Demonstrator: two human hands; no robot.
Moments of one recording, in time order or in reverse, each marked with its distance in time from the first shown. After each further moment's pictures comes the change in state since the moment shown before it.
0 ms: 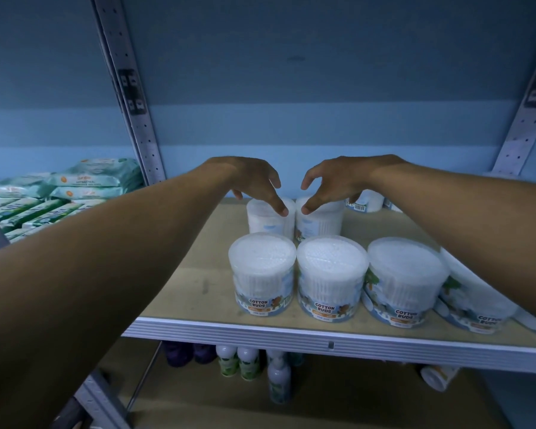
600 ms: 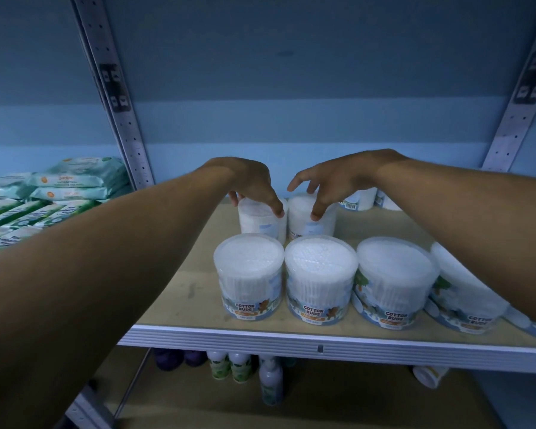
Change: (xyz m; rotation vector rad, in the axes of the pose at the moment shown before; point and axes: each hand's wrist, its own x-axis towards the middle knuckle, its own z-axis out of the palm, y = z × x) left_hand 0.016 0.014 0.009 0.019 -0.026 -0.075; right_hand 0.010 0.019 0.001 0.008 -0.151 -0.052
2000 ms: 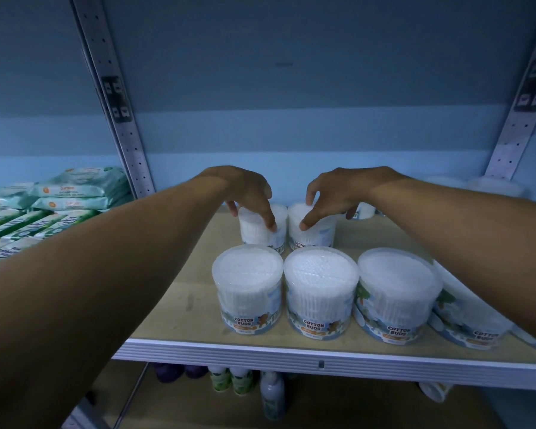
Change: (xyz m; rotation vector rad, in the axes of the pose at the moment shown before) left_hand -0.002 -0.003 -0.004 -0.044 -0.069 -0.006; right_hand 0.004 0.004 0.006 -0.055 0.108 0.107
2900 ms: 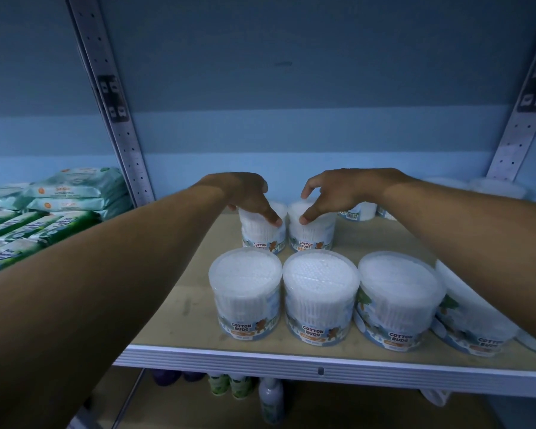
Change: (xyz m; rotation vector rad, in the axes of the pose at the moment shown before) left_hand 0.018 -0.005 0.005 0.079 0.128 0.015; right_hand 0.006 0.008 -0.001 0.091 0.042 -0.051
